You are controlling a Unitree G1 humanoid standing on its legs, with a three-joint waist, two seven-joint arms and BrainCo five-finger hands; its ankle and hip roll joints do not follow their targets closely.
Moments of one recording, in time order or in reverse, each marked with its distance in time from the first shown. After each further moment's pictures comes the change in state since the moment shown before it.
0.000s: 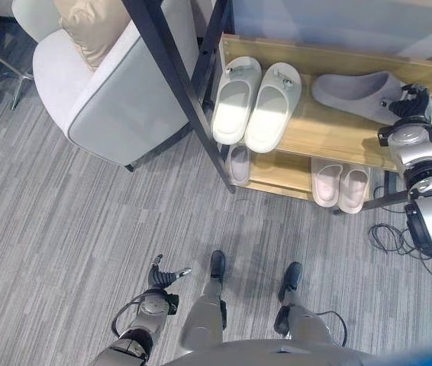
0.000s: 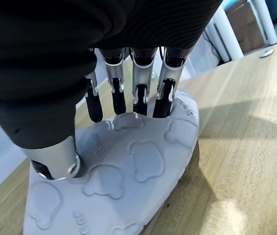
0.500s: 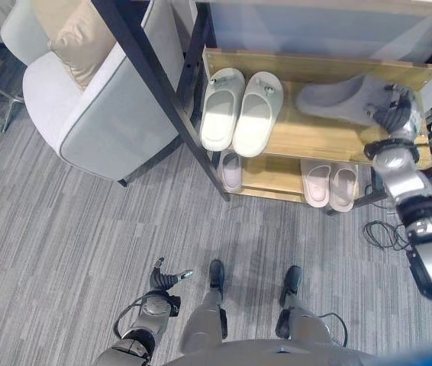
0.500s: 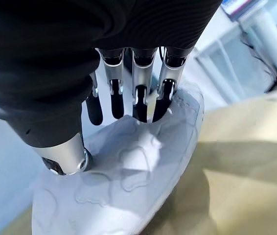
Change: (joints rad) left arm 0.009 -0.015 0.024 0.012 0.009 0.021 -0.006; right arm 0.447 0.007 -0.038 -0.602 -0.165 -0.017 -0.102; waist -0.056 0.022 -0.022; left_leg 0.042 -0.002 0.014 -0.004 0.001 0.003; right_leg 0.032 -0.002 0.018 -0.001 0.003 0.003
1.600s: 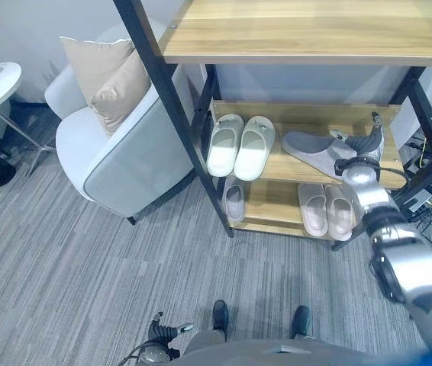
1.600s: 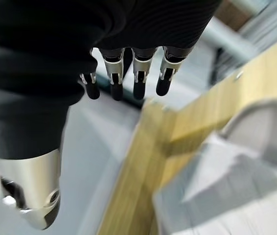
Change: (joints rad) left arm 0.150 -0.047 -0.012 0.060 0.064 0.061 -0.023; right arm -0.208 0.183 -0.097 0.300 0.173 0.062 -0.105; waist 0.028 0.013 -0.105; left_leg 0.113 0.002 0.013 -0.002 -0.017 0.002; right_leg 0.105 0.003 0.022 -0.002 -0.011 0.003
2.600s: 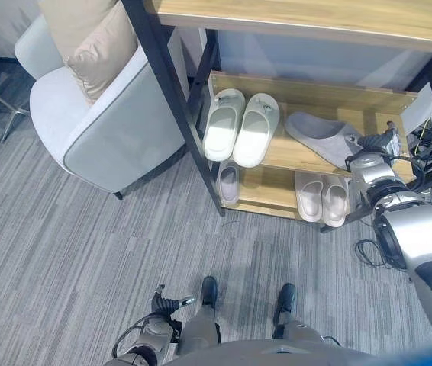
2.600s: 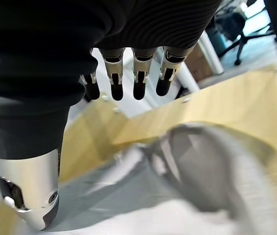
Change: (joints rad) left arm -0.104 0.015 -0.034 0.018 -0.044 0.007 0.041; right arm -0.169 -0.001 0.065 0.221 -0.004 0.083 -0.017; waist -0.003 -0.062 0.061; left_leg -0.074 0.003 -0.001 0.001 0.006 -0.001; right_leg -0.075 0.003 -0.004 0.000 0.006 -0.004
